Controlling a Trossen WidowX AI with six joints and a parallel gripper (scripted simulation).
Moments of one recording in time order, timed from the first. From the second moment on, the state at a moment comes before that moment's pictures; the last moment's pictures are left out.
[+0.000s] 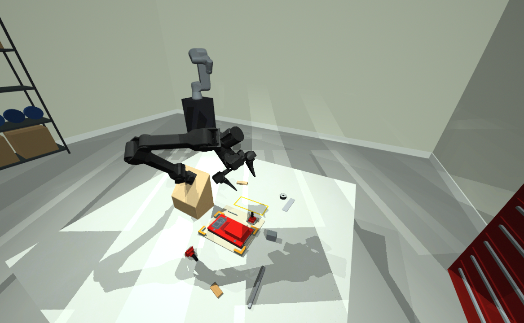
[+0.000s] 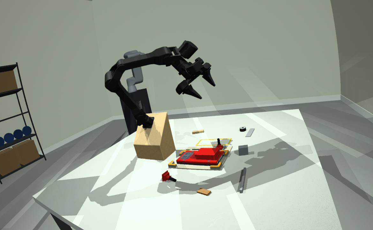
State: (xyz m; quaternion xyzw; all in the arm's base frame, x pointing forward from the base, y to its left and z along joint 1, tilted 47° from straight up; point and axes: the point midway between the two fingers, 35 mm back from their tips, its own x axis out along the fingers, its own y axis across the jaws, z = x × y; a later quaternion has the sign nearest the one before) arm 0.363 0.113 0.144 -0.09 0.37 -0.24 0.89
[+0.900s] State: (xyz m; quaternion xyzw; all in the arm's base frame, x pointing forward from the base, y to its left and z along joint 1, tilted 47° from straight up) arm 0.354 -0.049 0.025 -0.29 0.63 -0.27 0.67
